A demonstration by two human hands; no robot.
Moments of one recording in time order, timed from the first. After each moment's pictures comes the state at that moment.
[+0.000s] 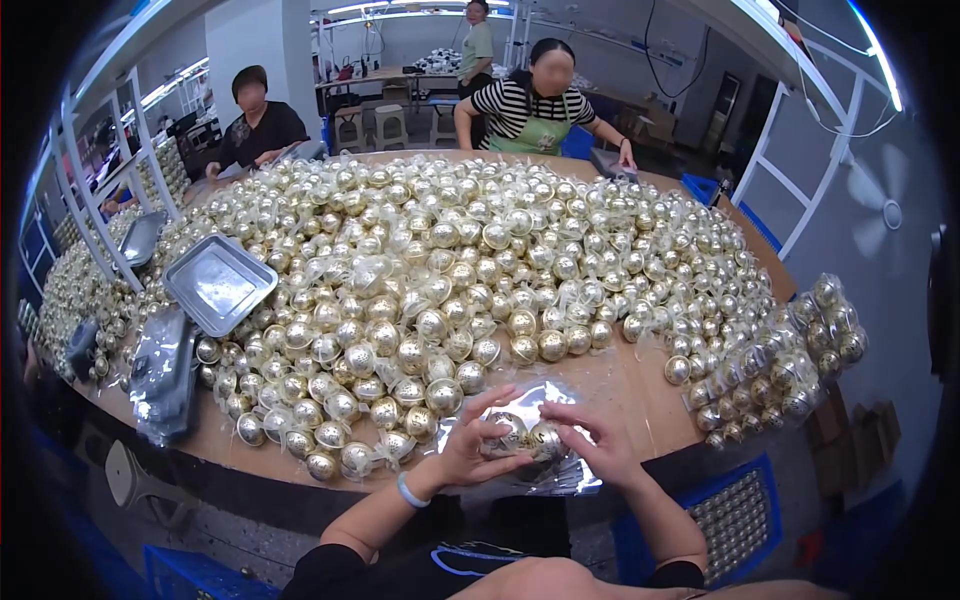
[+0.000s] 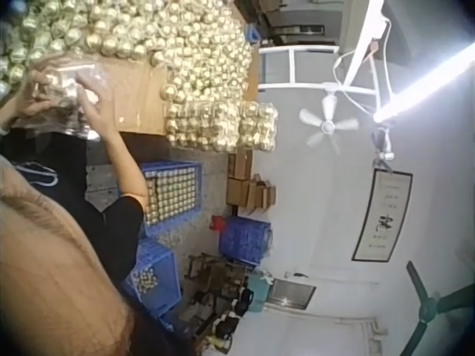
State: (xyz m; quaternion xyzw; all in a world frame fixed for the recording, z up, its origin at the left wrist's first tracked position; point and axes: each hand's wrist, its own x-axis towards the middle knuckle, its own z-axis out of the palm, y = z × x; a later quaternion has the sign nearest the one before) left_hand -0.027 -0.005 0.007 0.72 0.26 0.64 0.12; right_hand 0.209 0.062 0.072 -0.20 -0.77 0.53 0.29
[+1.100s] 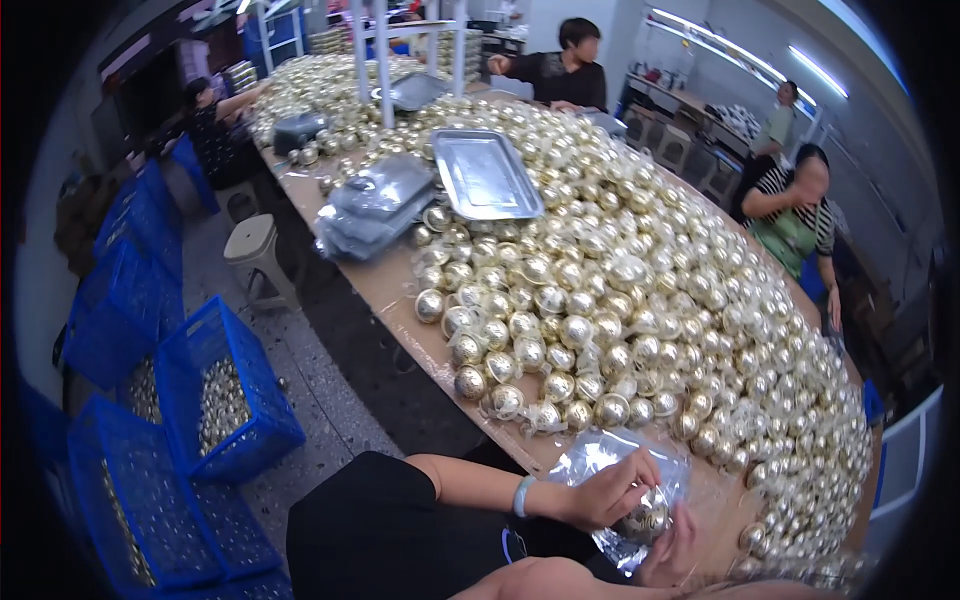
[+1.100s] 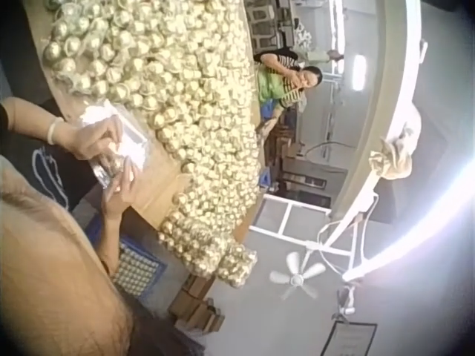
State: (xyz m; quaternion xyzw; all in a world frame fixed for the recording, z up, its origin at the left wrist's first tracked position) left_hand 0.033 -0.043 0.008 0.54 0.37 0.73 0.19; right_hand 0.221 0.003 0.052 -0.30 -0.82 0.32 0.36
